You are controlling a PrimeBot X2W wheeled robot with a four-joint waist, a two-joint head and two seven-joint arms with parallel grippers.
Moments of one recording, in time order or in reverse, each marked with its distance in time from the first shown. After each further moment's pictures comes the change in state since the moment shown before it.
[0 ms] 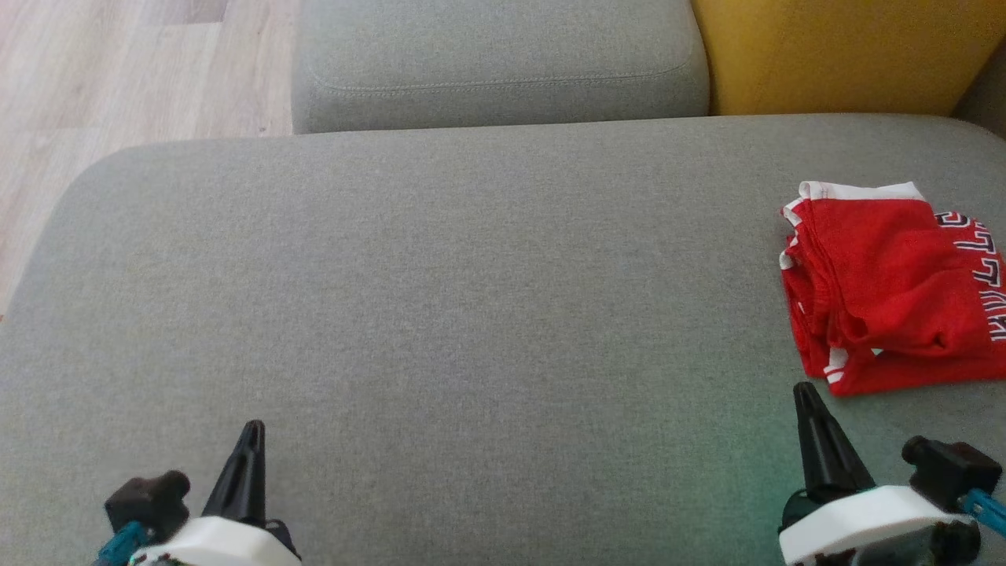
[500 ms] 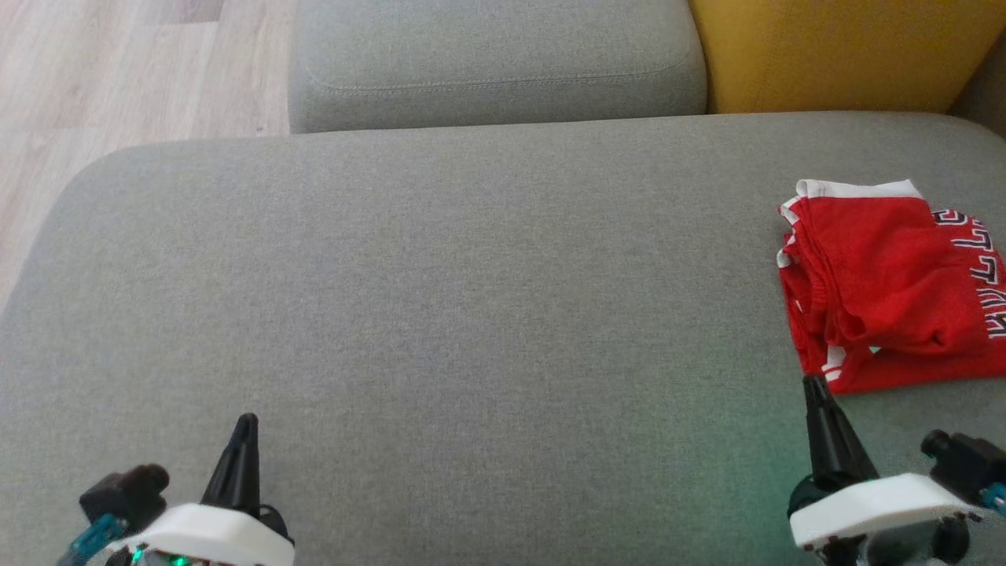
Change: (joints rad) left arm -0.023 -0.016 0.026 0.013 -0.171 -0.017 0.042; right arm -0.030 -0.002 -0.007 0.030 0.180 0.000 0.006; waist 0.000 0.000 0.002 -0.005
